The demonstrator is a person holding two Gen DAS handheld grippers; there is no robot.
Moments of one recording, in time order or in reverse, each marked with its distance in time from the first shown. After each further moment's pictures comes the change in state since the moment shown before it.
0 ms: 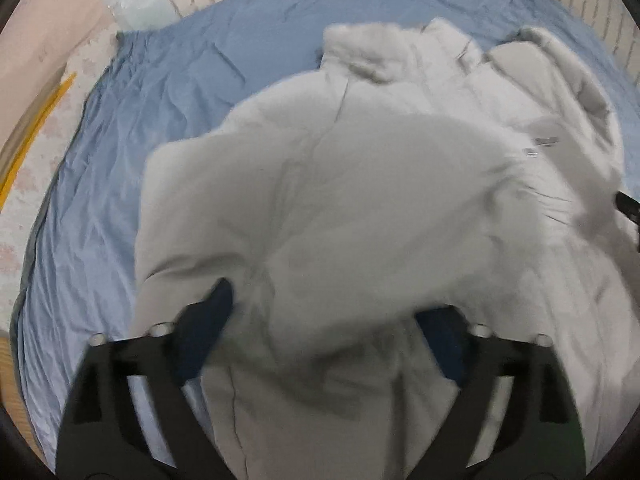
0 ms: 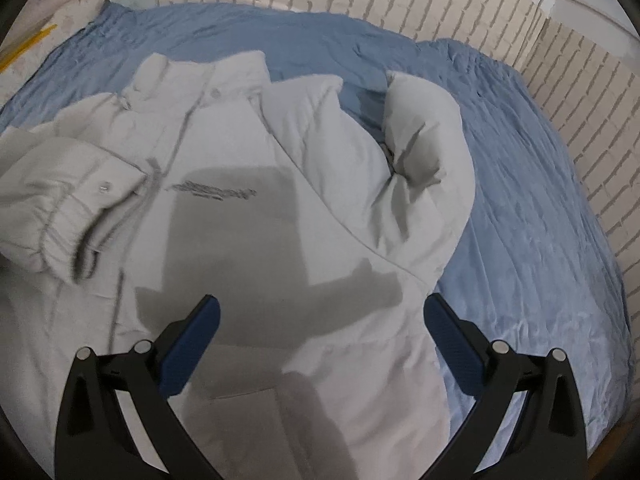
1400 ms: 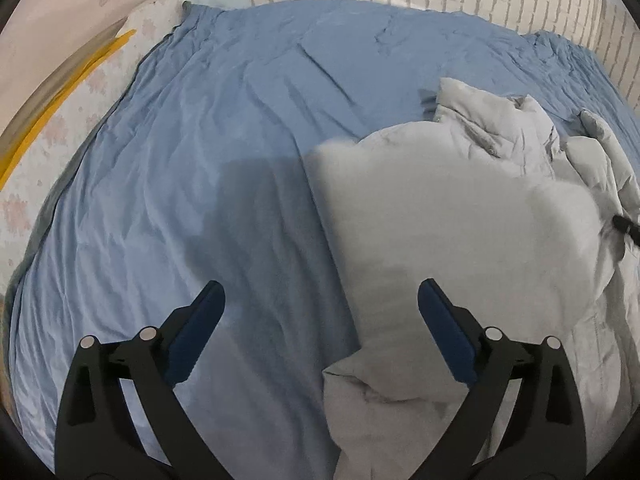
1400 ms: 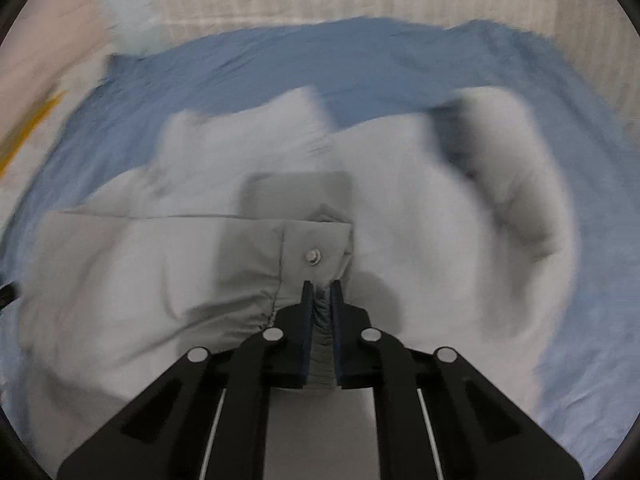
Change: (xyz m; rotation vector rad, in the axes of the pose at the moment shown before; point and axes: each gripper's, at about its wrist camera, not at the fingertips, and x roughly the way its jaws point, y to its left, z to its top) left arm 0.005 0.127 0.020 -0.225 -0.021 0.019; right arm 0.040 0.017 0.073 0.172 -0.010 0.173
